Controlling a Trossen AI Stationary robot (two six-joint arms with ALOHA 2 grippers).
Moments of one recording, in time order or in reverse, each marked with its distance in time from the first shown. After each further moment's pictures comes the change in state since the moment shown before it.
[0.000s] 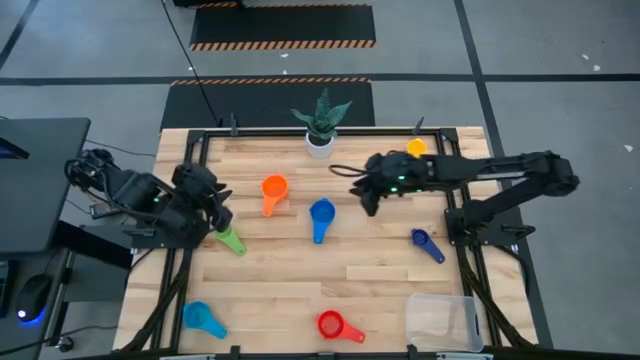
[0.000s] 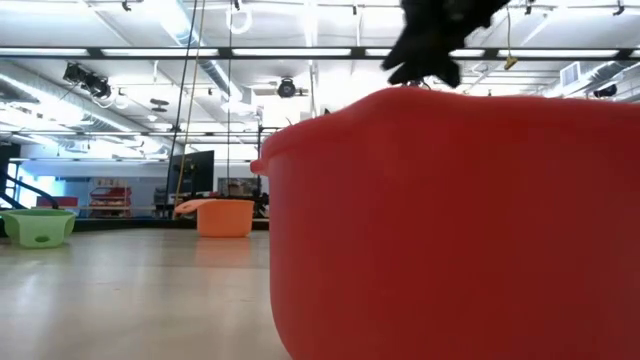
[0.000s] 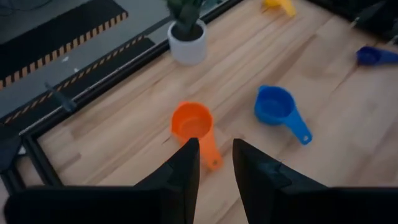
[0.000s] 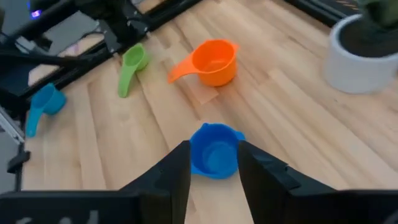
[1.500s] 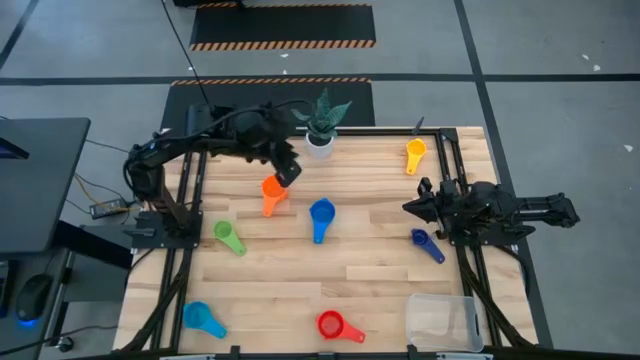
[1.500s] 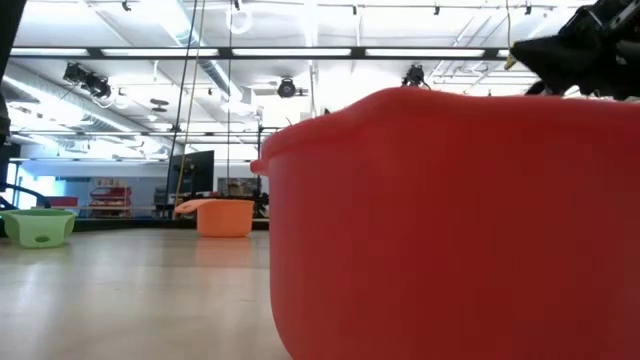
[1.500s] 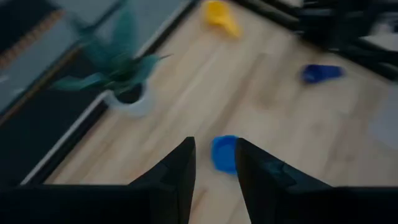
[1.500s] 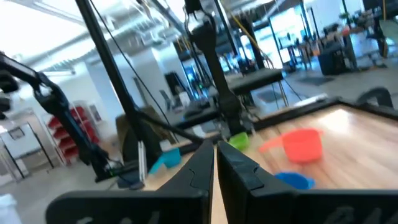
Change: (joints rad) left arm 0.615 0.595 0.898 0.097 0.505 0.834; right arm 0.055 -1.253 -1.012 0.582 -0.184 -0.122
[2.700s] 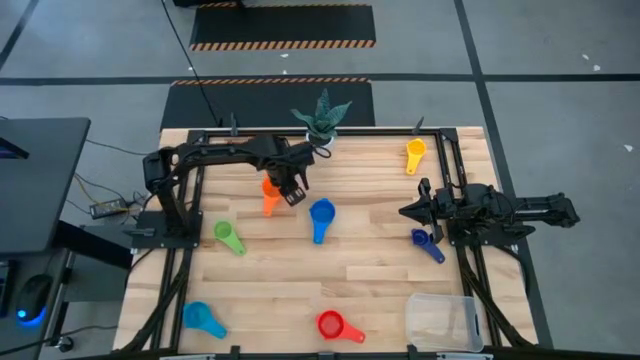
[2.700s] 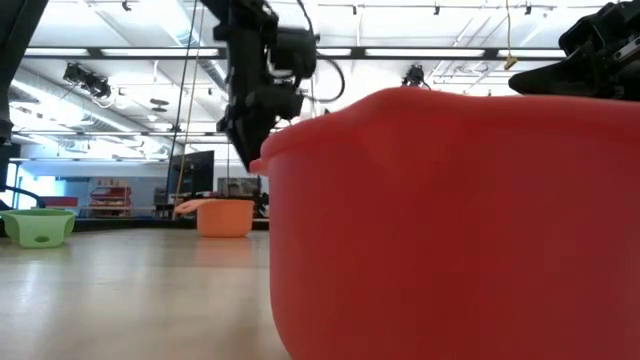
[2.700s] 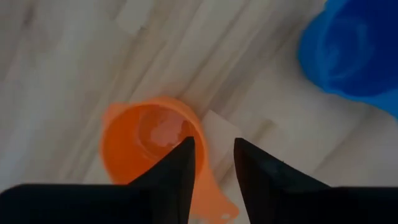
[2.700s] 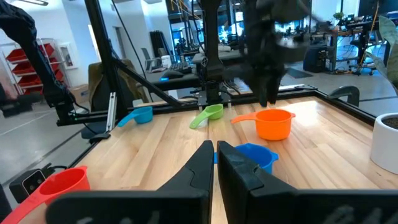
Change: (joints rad) left arm 0.242 0.075 -0.853 0.412 0.282 0.158; right arm 0.000 0.000 -0.001 -0.171 0.011 -0.237
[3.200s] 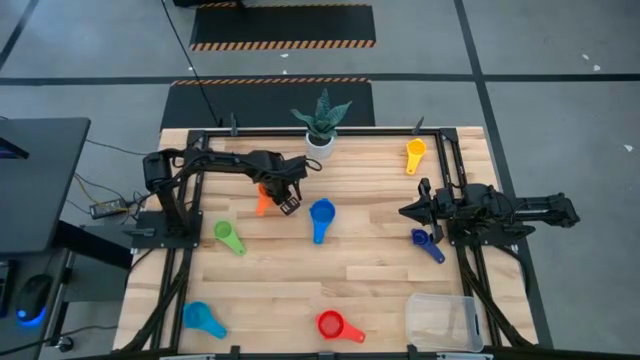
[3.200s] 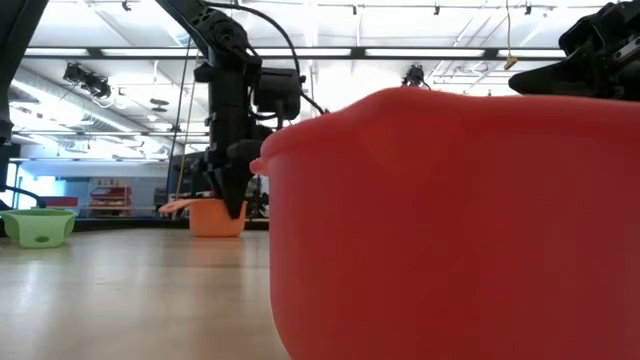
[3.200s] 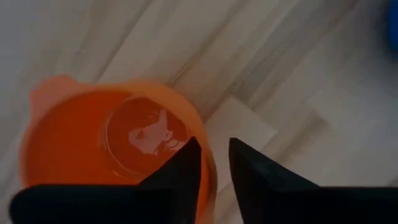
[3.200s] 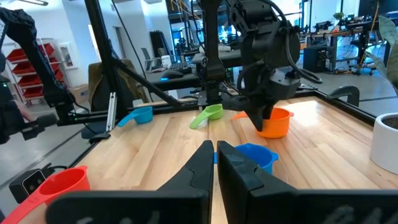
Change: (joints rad) left arm 0.000 0.001 -0.298 0.276 0.001 -0.087; right arm 0.000 0.000 0.000 0.000 0.000 0.000
